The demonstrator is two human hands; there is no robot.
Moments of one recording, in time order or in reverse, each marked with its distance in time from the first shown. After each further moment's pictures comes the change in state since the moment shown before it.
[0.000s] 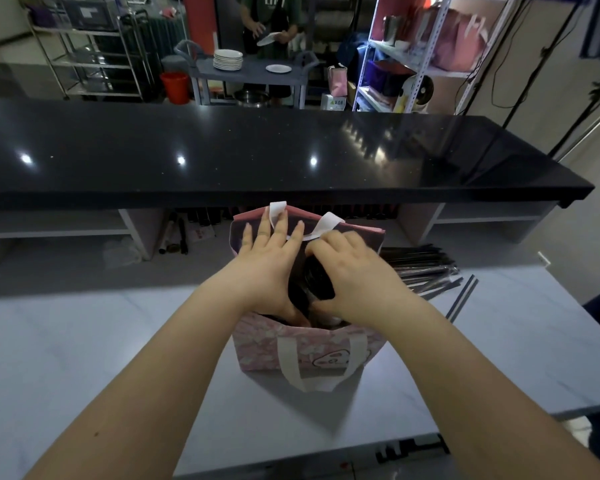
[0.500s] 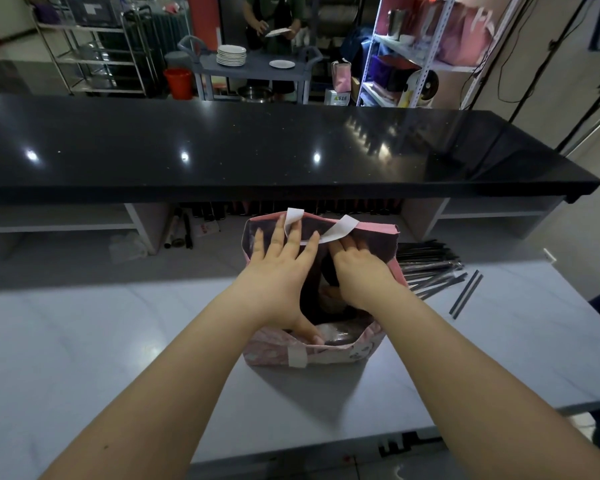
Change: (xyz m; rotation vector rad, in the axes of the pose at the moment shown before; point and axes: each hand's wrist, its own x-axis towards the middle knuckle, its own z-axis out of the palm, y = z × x) left_hand -0.018 0.017 0.015 0.111 0.036 0.021; right_hand 0.027 0.035 0.066 0.023 -0.172 0.258
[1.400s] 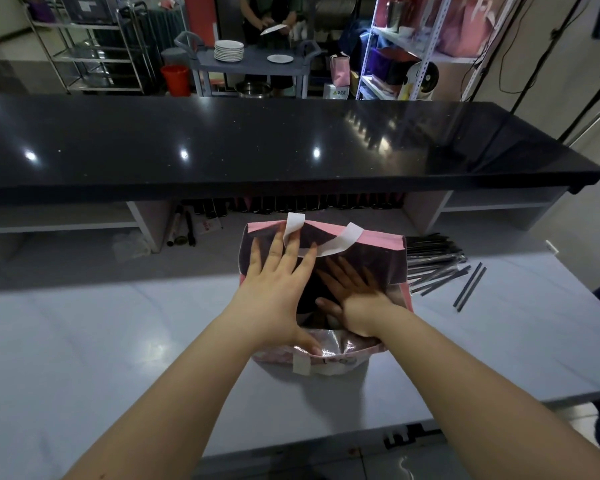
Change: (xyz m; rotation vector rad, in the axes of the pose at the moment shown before) left_hand -0.017 -0.005 0.031 0.037 0.111 0.012; right_hand -0.022 0.004 0.047 0.044 -0.230 -0.087
